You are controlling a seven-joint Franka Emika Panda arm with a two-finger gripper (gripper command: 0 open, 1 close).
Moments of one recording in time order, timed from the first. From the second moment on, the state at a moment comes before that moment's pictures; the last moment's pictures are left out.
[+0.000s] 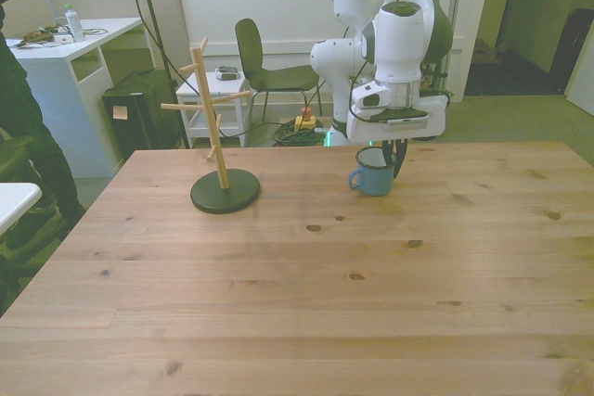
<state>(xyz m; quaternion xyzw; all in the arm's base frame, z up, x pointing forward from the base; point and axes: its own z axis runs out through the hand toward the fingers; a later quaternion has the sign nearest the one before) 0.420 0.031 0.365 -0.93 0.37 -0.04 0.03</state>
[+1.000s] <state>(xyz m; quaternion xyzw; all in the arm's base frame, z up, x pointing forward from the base) 0.326 -0.037 0.433 -0.90 0.44 -0.05 -0.02</state>
